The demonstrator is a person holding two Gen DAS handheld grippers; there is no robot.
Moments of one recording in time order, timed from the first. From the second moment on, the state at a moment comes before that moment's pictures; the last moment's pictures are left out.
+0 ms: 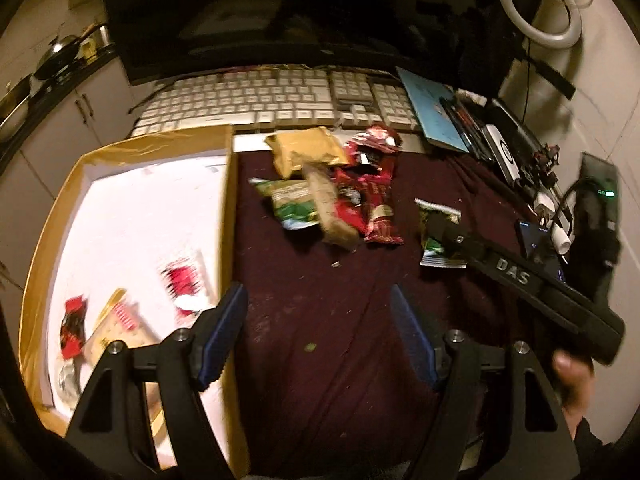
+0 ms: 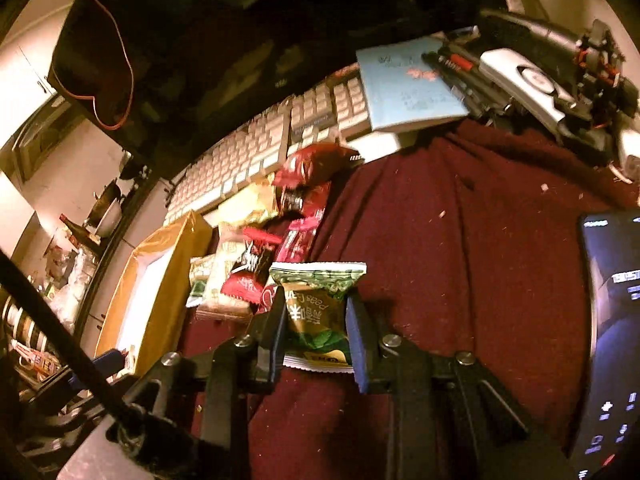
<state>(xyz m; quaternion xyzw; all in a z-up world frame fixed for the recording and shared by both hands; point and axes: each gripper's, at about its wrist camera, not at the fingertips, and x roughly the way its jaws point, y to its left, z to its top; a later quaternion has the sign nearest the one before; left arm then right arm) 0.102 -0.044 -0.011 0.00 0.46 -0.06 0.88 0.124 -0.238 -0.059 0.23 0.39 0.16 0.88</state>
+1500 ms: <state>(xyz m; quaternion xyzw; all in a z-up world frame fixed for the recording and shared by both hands) 0.147 -0.064 -0.029 -0.03 0.49 -0.12 0.86 0.110 -0.251 -0.052 0.24 0.34 0.15 0.90</state>
